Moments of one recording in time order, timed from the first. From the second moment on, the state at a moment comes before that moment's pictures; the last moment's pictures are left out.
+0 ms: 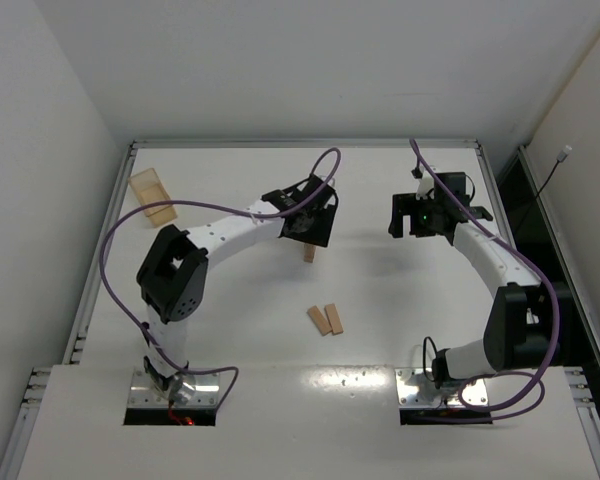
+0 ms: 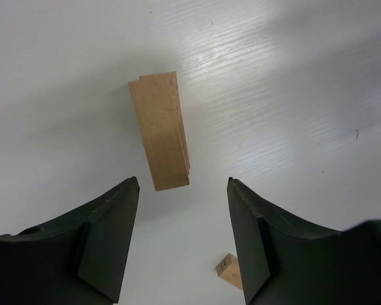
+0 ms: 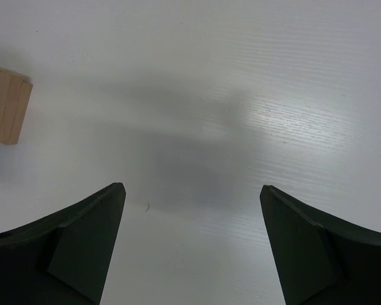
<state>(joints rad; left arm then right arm) -0.75 1.91 1.55 -0.60 -0.17 -0.43 0.03 1.43 0.96 -0.37 -0.19 -0.01</state>
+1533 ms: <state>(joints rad) -0.72 2.16 1.75 -0.66 -0.22 -0.37 0.03 1.46 0.96 -0.37 -0.19 -0.01</state>
